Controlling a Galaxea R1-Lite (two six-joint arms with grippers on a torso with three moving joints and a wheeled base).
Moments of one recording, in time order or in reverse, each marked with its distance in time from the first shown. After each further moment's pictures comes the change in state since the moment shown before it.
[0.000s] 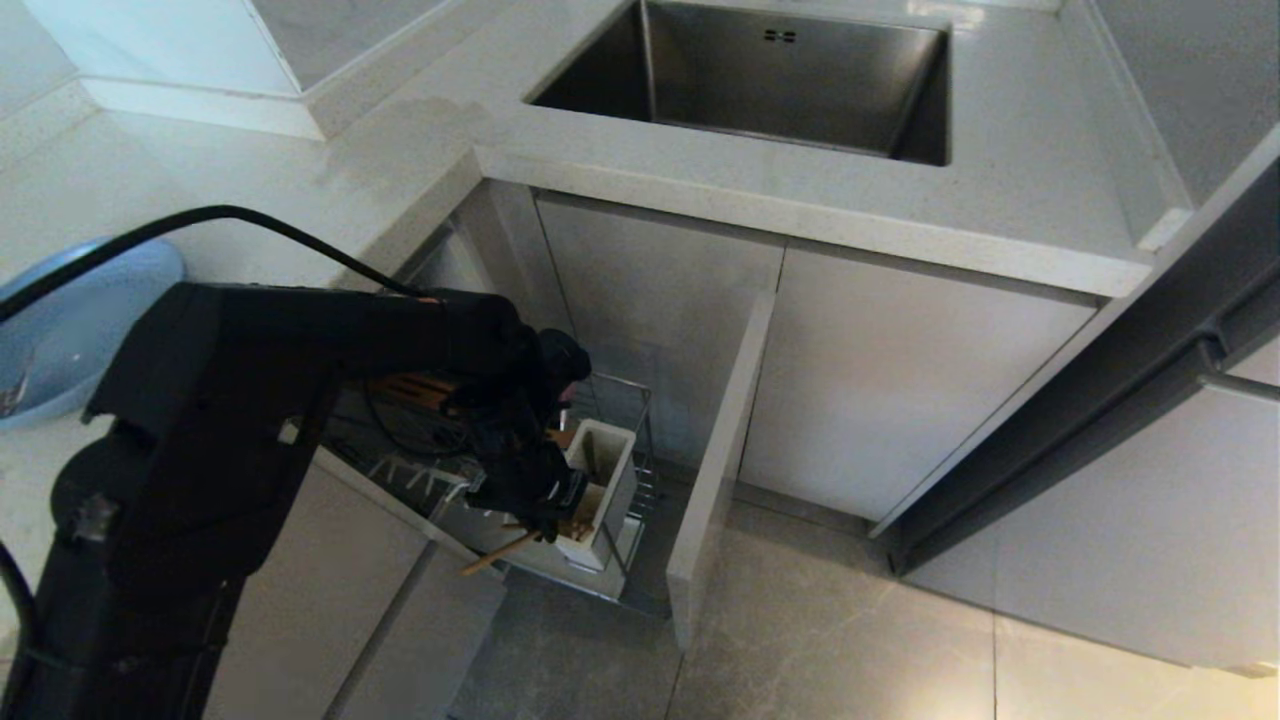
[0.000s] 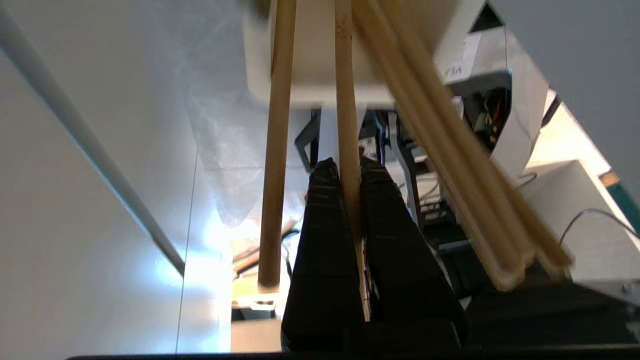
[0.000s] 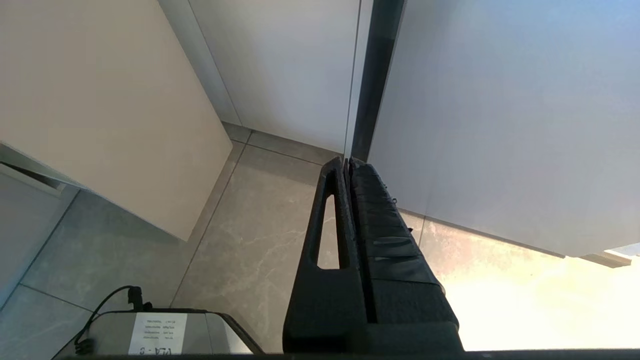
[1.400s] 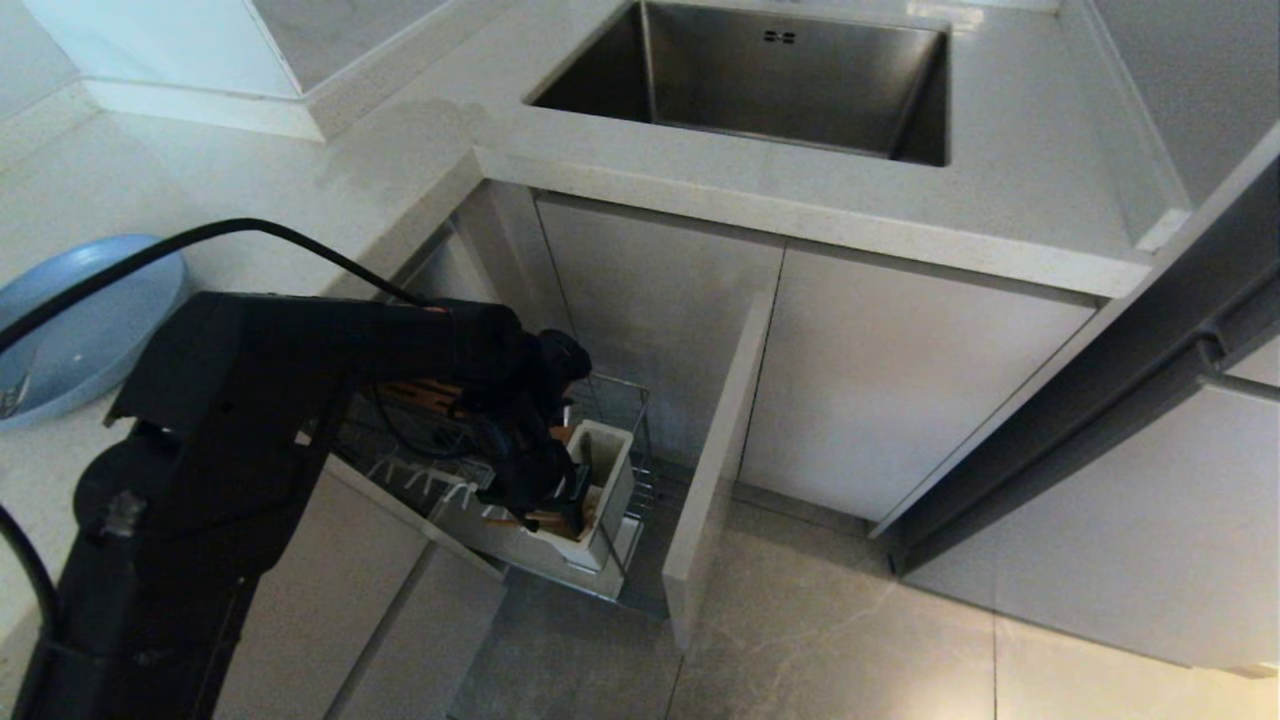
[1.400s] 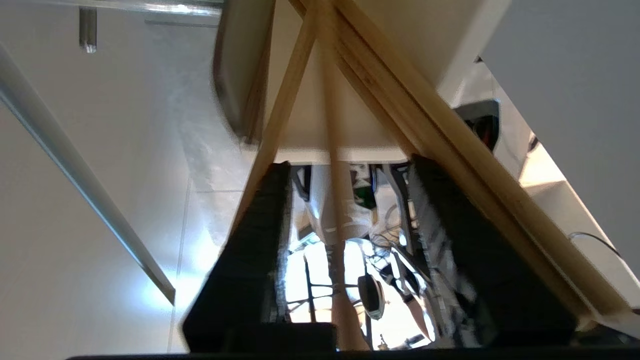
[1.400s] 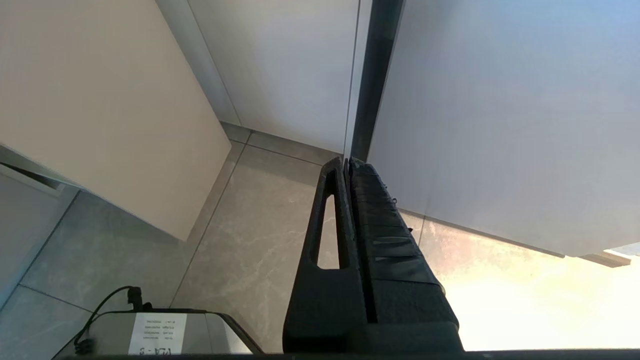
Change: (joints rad) left arm 0.019 0.031 -0.008 -0.072 -0.001 0.002; right arm 0.000 0.000 0.000 0.000 0.000 0.000
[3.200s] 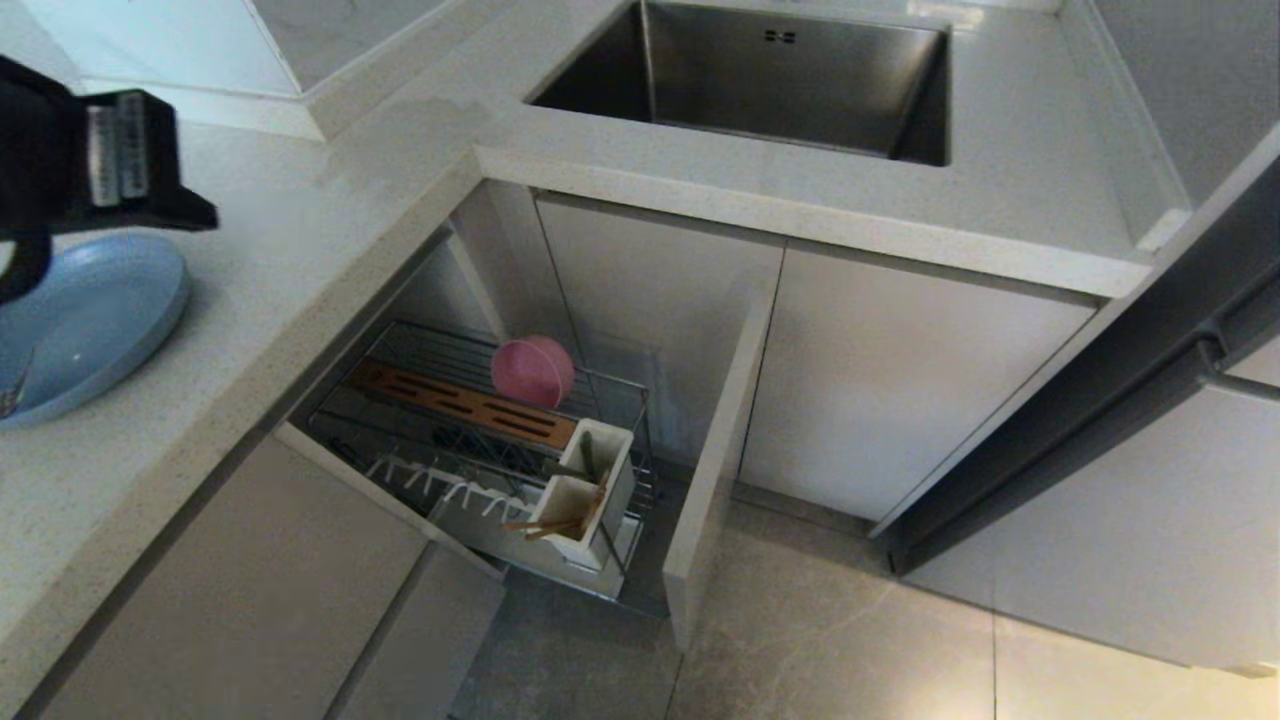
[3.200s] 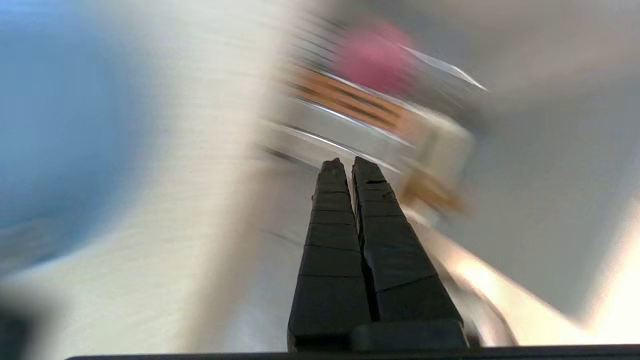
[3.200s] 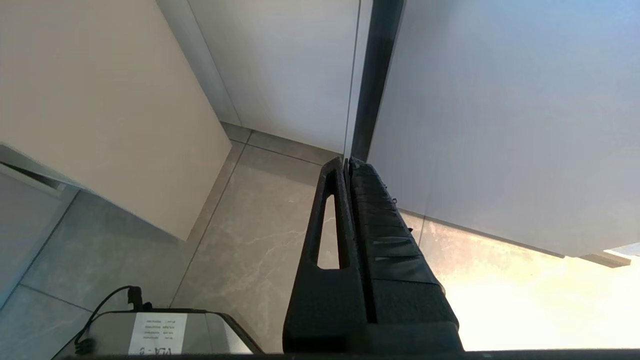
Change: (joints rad) left arm 0.025 -0.885 0.019 -0.021 0.432 -0.059; right arm 0.000 0.000 0.000 0.000 0.000 0.000
